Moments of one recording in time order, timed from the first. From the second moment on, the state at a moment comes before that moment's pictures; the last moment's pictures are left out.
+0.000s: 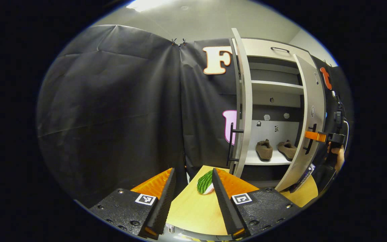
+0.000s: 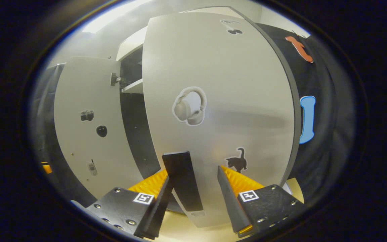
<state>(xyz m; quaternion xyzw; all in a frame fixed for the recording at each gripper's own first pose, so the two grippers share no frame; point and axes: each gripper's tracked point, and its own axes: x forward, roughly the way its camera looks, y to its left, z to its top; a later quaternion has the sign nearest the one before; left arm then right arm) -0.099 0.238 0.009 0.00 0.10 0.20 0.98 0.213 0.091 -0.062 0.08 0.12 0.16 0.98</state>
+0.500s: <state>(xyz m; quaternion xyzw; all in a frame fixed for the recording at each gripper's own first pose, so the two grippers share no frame) -0.090 0.248 0.004 0.00 0.10 0.20 0.98 0.232 0.098 -0.070 0.05 0.11 0.11 0.99</state>
